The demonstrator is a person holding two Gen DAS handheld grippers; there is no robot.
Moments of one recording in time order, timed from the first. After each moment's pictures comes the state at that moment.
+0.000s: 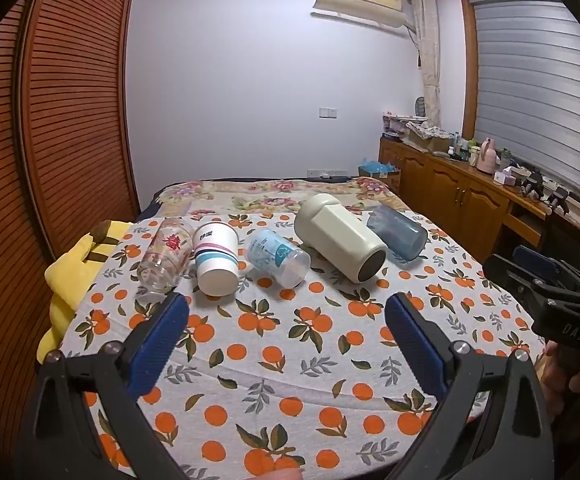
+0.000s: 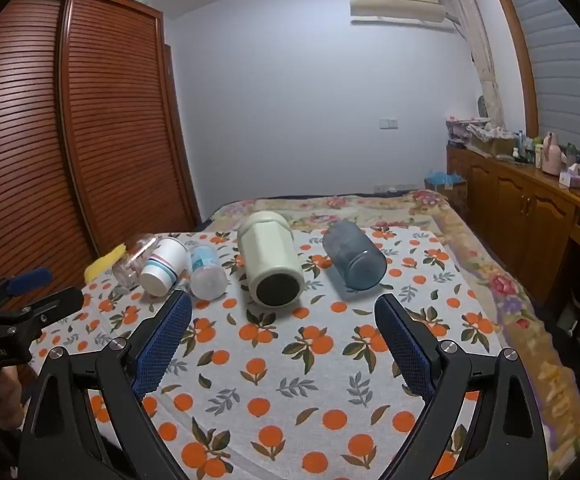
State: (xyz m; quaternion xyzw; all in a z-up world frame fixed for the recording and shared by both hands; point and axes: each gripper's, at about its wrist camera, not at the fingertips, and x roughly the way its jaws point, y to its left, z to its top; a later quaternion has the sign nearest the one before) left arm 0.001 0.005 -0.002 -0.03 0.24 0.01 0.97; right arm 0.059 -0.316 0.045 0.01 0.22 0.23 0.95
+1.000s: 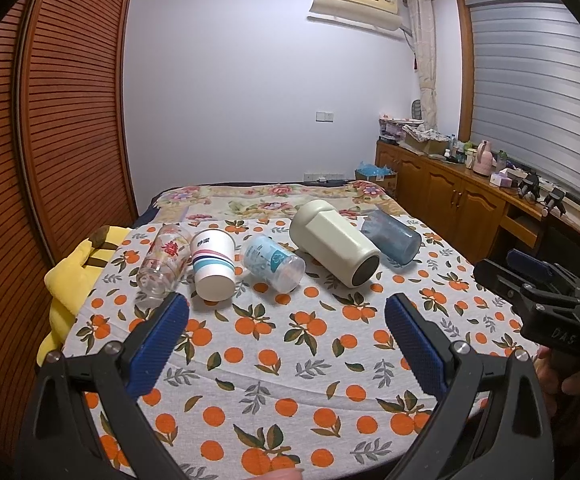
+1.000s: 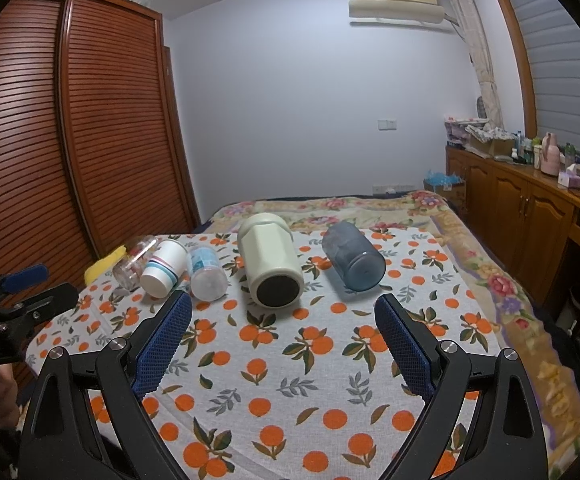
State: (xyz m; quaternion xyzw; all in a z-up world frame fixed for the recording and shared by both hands) left arm -0.005 0.000 0.010 -0.03 0.23 0.01 0.97; right arm 0.055 -0.314 0.043 0.01 0.22 0.23 0.95
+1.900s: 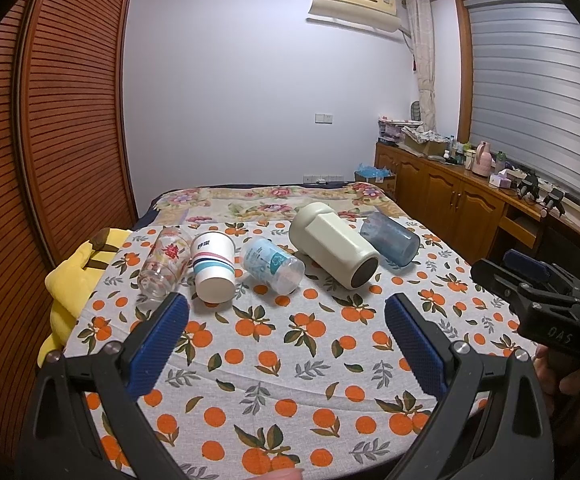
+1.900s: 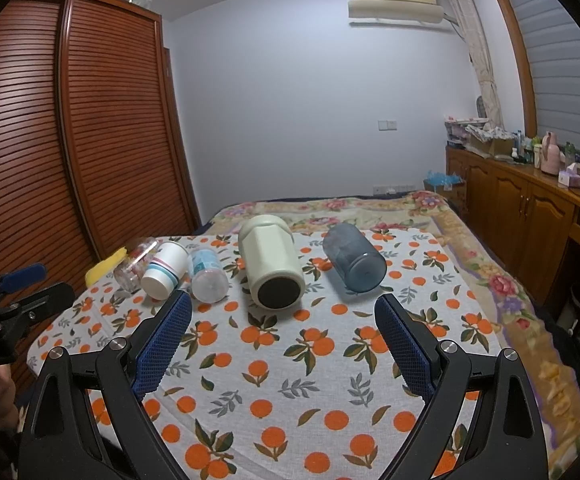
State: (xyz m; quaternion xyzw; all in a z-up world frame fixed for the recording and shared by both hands) left arm -0.006 0.000 0.012 -0.03 0.24 0.00 0.97; right arm 0.054 -0.315 0.042 0.01 0.22 0.23 0.95
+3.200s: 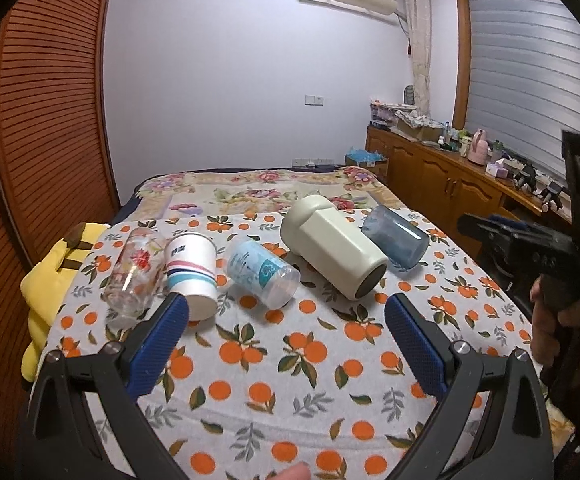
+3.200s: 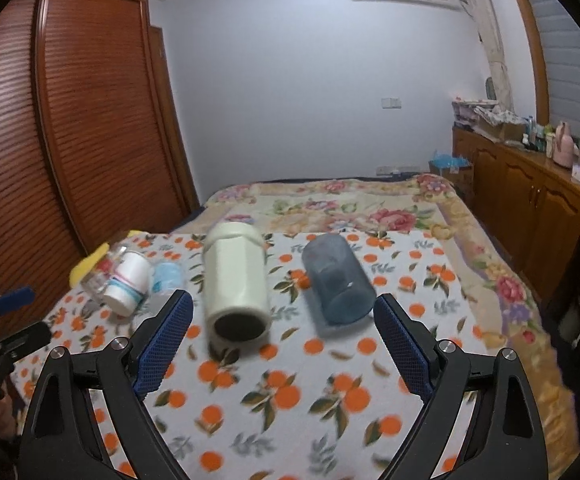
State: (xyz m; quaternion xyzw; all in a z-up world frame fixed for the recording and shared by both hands) left arm 0.066 0.007 -0.002 -0.03 0.27 -0.02 0.96; right arm 0.161 -0.318 0.054 -0.01 0.27 0.24 0.93
